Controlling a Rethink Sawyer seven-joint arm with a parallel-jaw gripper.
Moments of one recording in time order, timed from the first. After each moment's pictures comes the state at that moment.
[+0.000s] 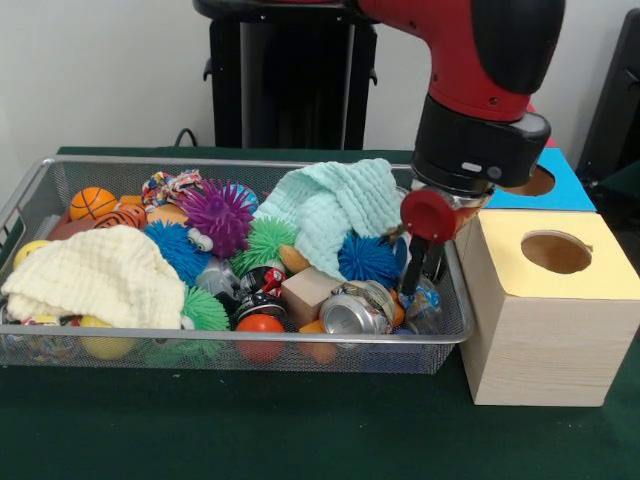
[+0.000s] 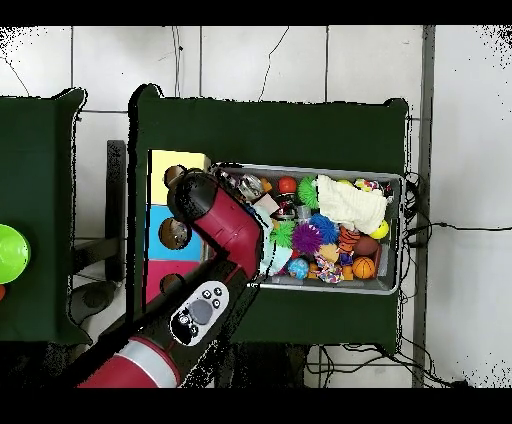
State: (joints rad) arm 0.38 -0.15 -0.66 1.47 1.10 0.58 3.19
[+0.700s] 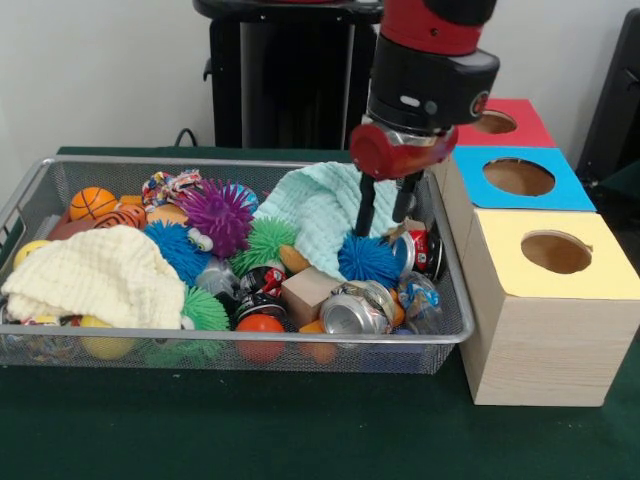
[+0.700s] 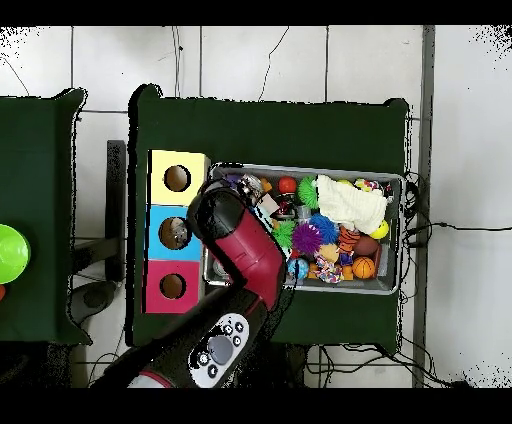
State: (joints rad) arm 0.34 -0.29 -0.65 1.64 1.14 0.58 3.26
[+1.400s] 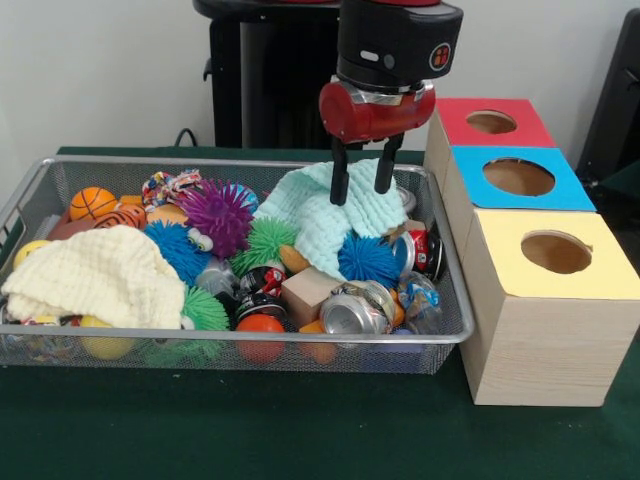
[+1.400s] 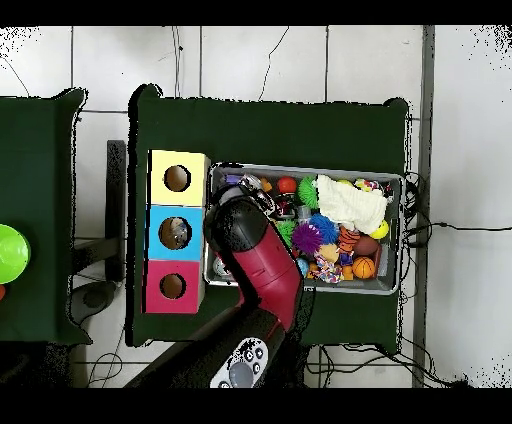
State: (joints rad) arm 0.31 -0.37 -0.64 1.72 1.18 0.58 3.27
